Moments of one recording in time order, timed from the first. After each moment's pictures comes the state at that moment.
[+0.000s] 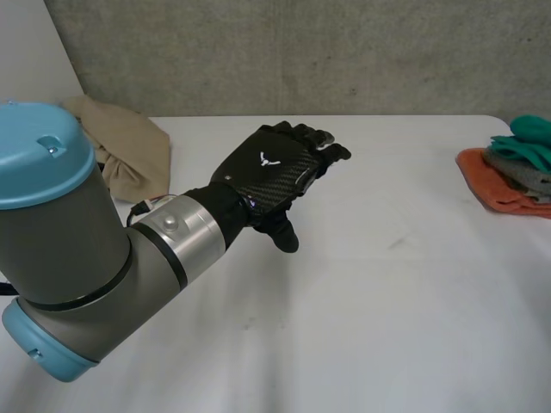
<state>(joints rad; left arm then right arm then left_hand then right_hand) 4.05 -1.83 -1.44 3.20 -1.23 3.40 1.15 -0.44 0.88 -0.86 0.85 3.13 0.21 0.22 0.23 0.22 0.05 1.04 1.15 1.16 1.20 0.97</state>
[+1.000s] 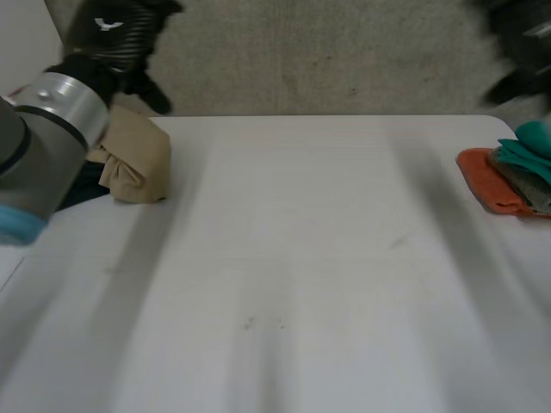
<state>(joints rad) 4.39 -1.83 -1.25 3.32 -1.42 3.41 1.65 -1.36 1.47 -0.45 1.16 2.71 0.22 0.23 0.23 0.23 0.05 0.25 0.22 0.22 0.22 0.05</state>
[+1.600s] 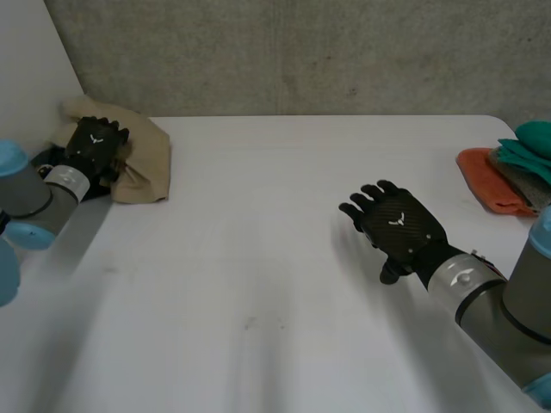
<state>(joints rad) 4.75 -2.81 -0.51 3.39 -1.11 3.75 1.88 -1.28 1.87 -0.36 1.17 2.56 0.64 0.61 0.61 0.61 0.43 0.25 0.22 0.22 0.22 0.05</state>
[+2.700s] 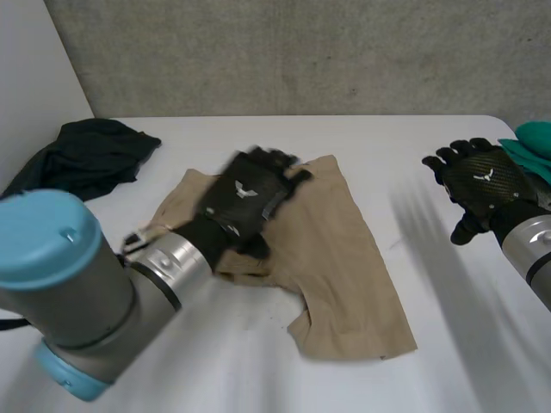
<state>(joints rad) 4.14 -1.84 -1.70 3.53 -1.26 3.50 1.68 -1.43 1.84 -0.27 1.24 2.57 0.29 0.28 0.28 0.28 0.09 0.25 0.22 0.22 0.22 0.05</state>
